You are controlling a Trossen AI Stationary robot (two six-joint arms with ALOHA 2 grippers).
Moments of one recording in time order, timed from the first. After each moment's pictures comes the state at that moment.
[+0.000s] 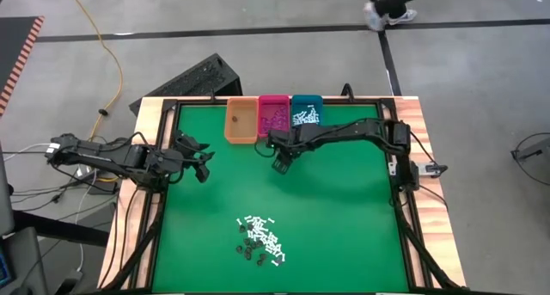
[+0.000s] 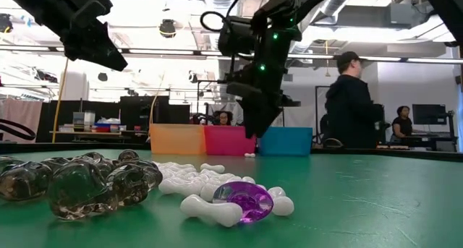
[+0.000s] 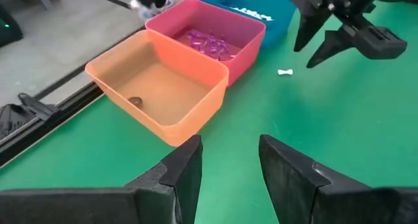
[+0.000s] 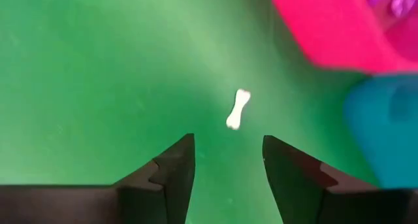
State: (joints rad) left arm -0.14 0.63 0.53 -0.49 -0.69 -0.42; right arm -0.18 1.97 1.50 -0.76 0.17 0.39
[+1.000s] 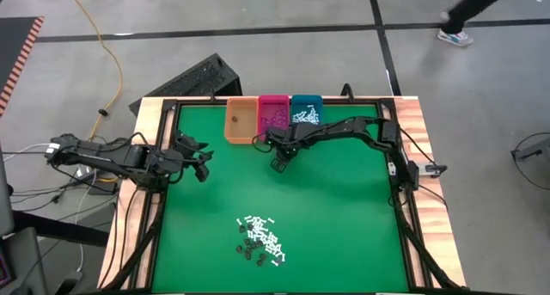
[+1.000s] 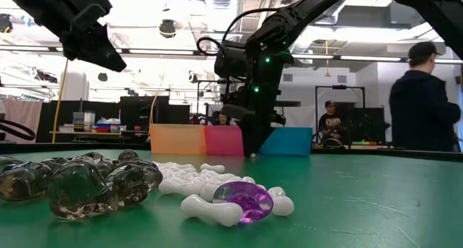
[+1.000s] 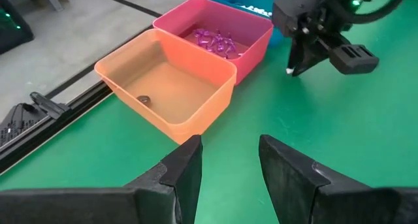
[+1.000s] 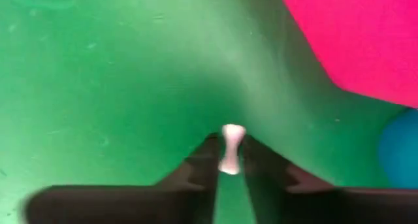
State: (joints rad) left arm -0.14 0.63 0.53 -0.51 -0.71 -0.41; right arm -0.24 2.08 1.50 -0.70 0.12 0.32
